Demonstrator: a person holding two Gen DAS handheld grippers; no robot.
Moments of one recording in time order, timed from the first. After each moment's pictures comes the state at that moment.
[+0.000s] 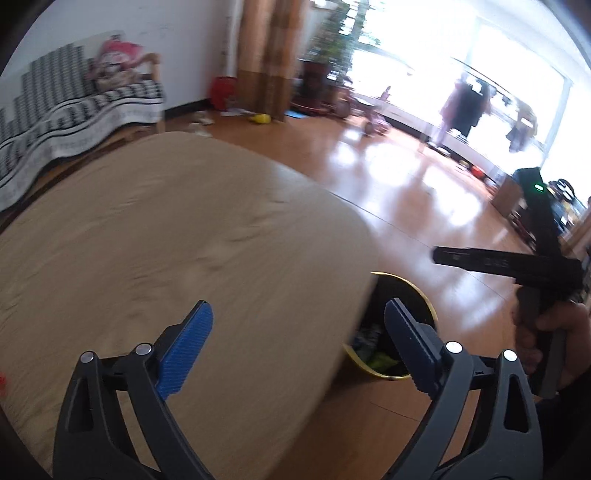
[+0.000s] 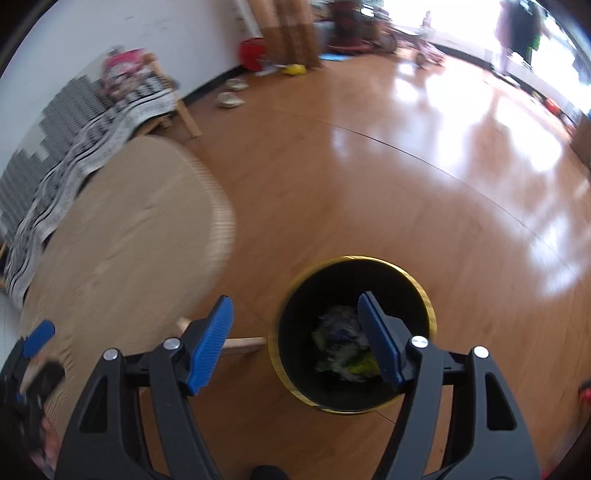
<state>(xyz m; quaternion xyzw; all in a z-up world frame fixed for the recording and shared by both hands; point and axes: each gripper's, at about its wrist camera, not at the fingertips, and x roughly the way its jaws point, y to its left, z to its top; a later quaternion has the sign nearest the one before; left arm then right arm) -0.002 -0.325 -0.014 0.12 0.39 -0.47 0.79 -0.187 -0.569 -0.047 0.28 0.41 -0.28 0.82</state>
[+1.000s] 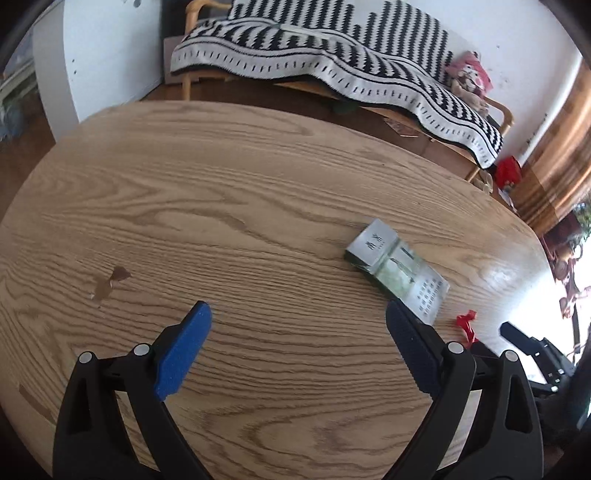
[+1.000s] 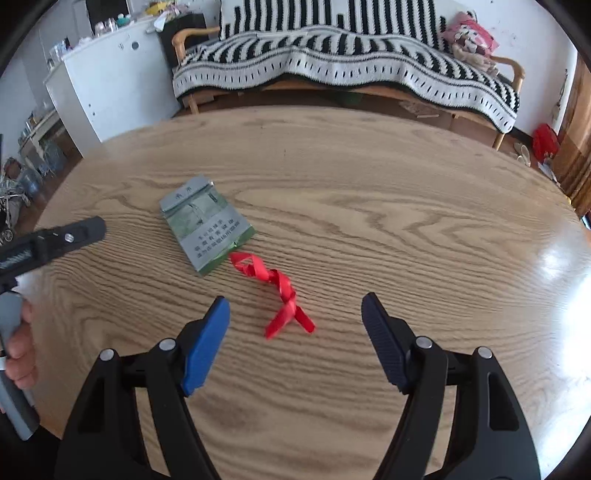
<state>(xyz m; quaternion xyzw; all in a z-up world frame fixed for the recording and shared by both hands) 0.193 0.113 -0.034 -0.12 0.49 0.00 0.86 0.157 -0.113 -0.063 -0.01 0.49 0.09 0.87</state>
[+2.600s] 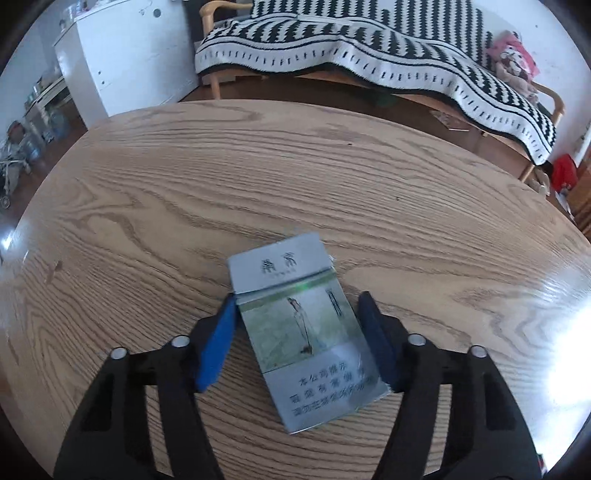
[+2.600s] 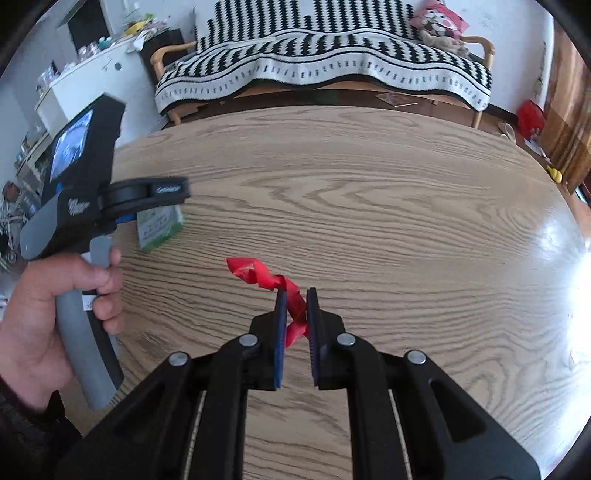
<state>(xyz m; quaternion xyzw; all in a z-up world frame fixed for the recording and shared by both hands) 0.257 -0.019 -0.071 -0.07 0.50 0.12 0.86 0.097 -0.222 -0.041 0.04 0.48 0.07 0.87</state>
